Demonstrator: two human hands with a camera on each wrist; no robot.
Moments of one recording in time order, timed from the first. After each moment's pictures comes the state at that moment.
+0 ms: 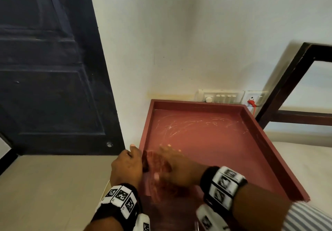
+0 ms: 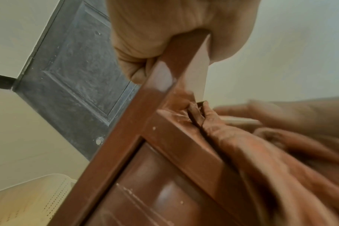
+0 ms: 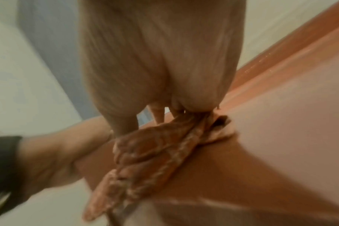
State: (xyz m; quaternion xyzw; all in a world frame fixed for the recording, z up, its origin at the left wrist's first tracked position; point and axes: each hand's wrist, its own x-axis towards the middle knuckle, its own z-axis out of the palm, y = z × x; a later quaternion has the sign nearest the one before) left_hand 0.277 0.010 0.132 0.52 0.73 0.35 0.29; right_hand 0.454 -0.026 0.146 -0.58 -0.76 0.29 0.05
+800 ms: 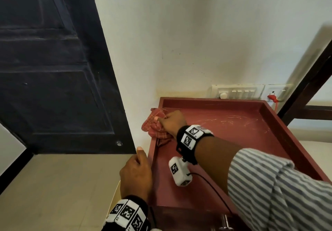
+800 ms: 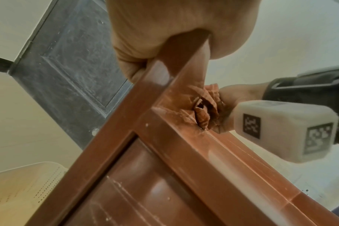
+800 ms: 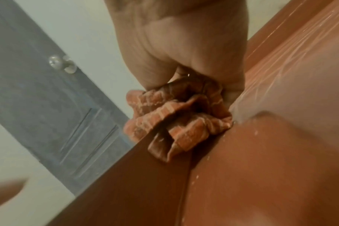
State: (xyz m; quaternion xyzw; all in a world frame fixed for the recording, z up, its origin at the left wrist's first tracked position) left_hand 0.277 0.015 0.124 0.52 0.69 0.40 0.31; right_hand 0.430 0.142 0.149 -0.71 -0.48 0.35 0.37
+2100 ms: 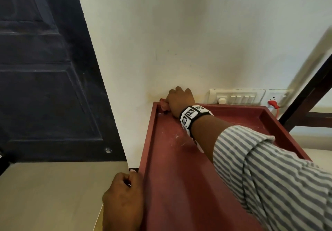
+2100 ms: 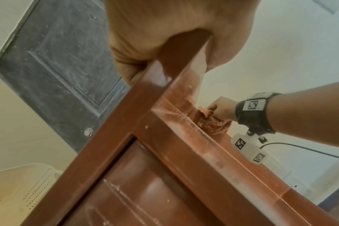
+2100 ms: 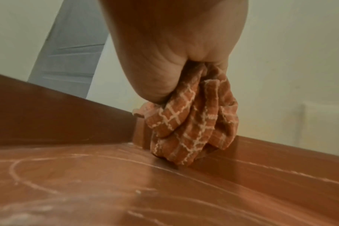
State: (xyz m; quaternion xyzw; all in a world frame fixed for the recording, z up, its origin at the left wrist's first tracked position) left_hand 0.283 0.019 0.130 0.47 0.75 0.34 0.31; right_hand 0.499 0.231 0.173 -0.68 -0.71 -0.18 -0.01
